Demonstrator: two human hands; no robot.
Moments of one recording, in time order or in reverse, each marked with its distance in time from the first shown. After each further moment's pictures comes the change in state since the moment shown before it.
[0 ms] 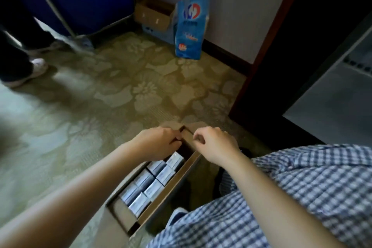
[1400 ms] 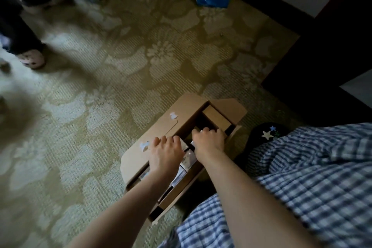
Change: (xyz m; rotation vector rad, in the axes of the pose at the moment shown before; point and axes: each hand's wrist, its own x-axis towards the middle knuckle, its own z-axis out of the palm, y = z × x) left_hand 0.031 -0.049 0.144 0.245 0.167 -0.356; right_hand 0.086 -0.022 0.128 -0.432 -0.270 0.002
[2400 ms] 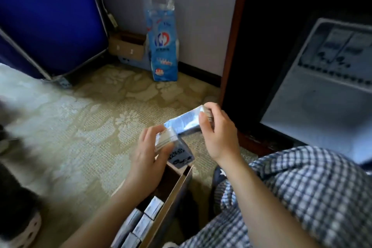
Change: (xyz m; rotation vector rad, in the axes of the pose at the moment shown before) left_hand -0.032 0.043 -0.173 -0.884 0.562 0.348; right_hand -0.126 0.121 -0.103 0.905 1.107 0.023
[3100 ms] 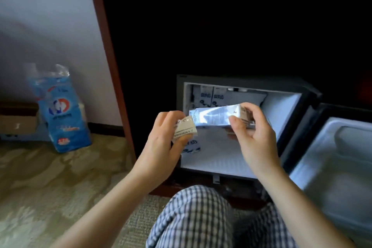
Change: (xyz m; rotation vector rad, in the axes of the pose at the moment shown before) left_hand 0.129 0.209 0.102 -0.321 -0.221 0.590; right_hand 0.014 0.053 -0.255 0.049 0.585 0.052
